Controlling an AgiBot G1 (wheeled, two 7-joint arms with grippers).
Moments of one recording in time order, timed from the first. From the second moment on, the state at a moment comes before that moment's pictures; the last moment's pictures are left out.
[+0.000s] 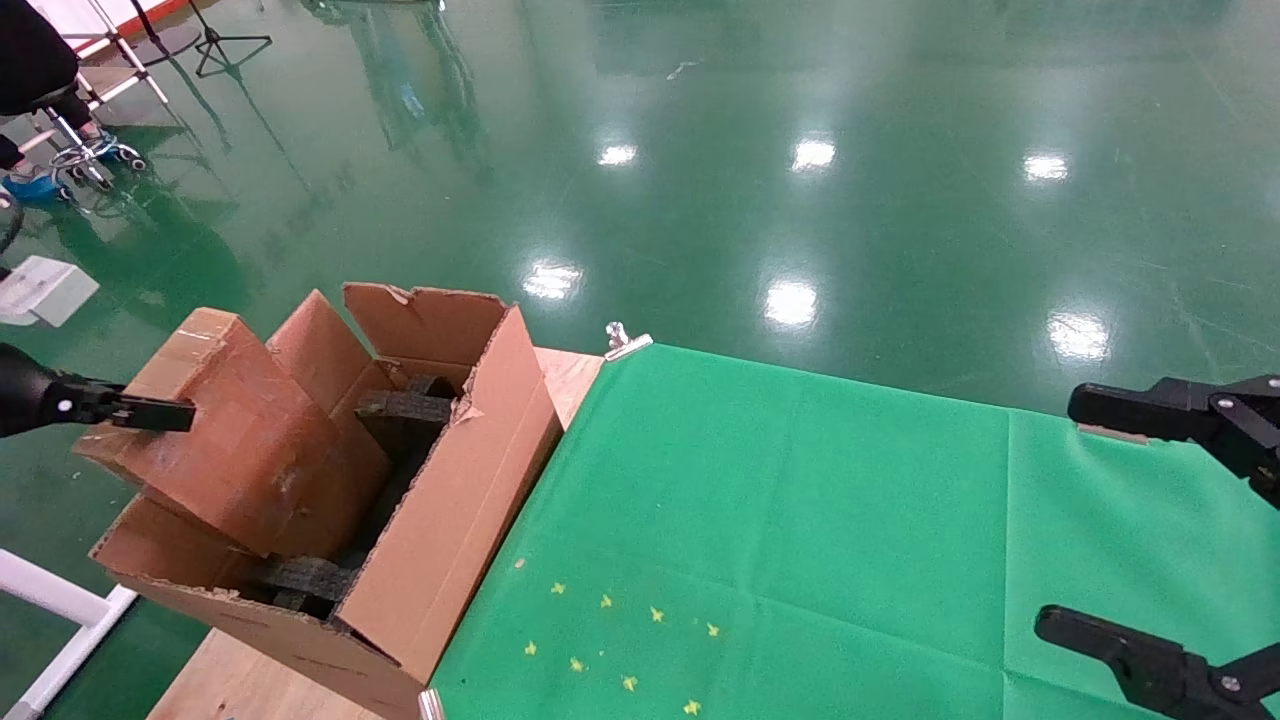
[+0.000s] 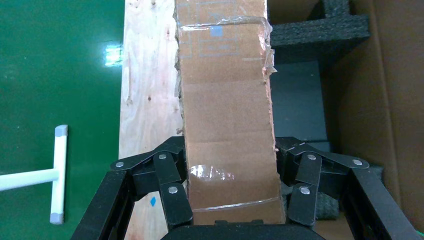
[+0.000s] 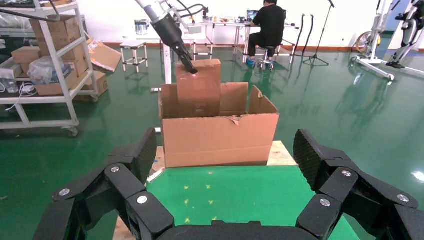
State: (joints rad) left arm -1.83 0.32 0.90 -0.62 1.68 1.30 -0.74; right arm 1.09 -0.58 -0.35 1.25 -0.68 -1.46 0.14
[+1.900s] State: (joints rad) left arm -1.79 0.61 0.89 -0.09 1.68 1.05 -0.45; right arm 1.09 -0.58 -0.35 1.25 -0.67 -1.46 0.14
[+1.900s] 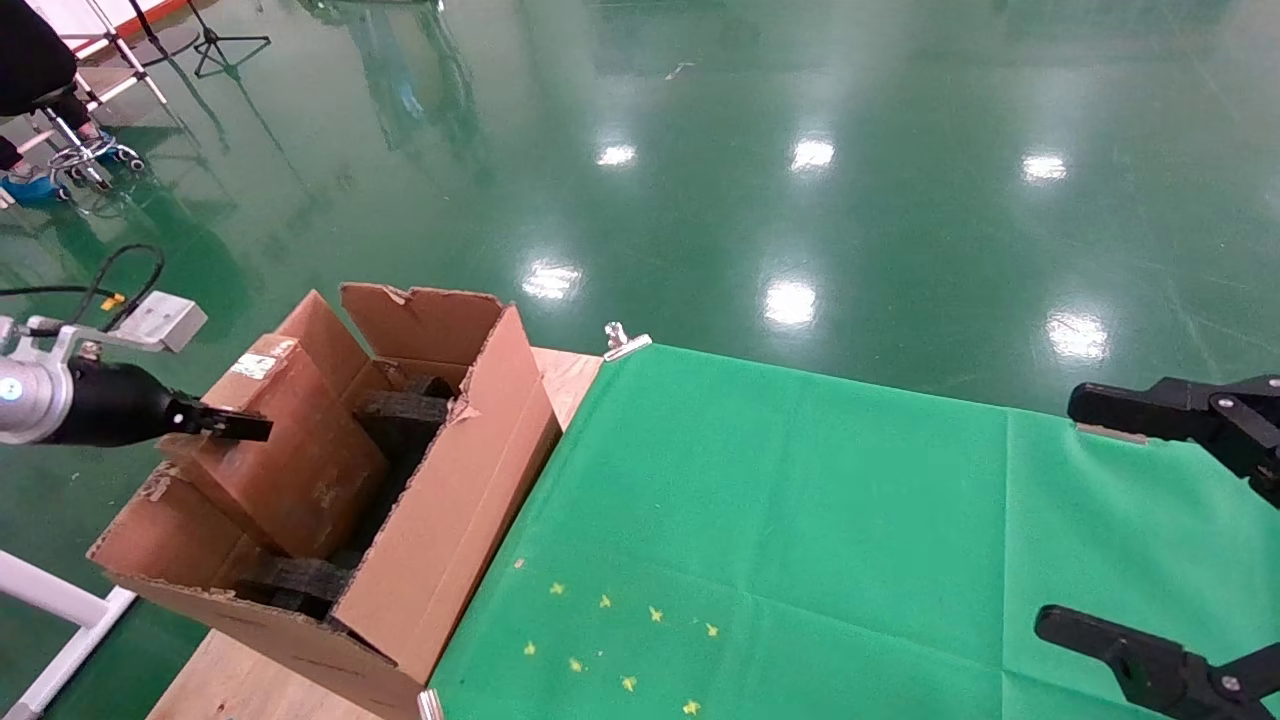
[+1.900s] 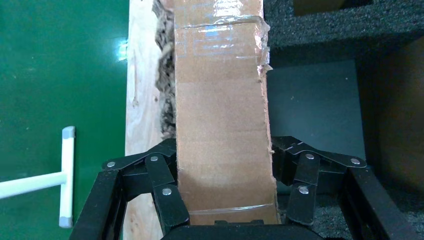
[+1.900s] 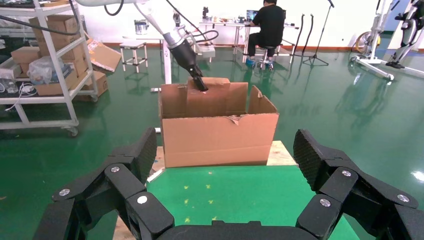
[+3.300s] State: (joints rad) left arm -1.62 0.73 0.89 0.01 1.68 0.96 -0.46; right arm 1.09 -0.58 -0.35 1.25 -0.67 -1.46 0.14
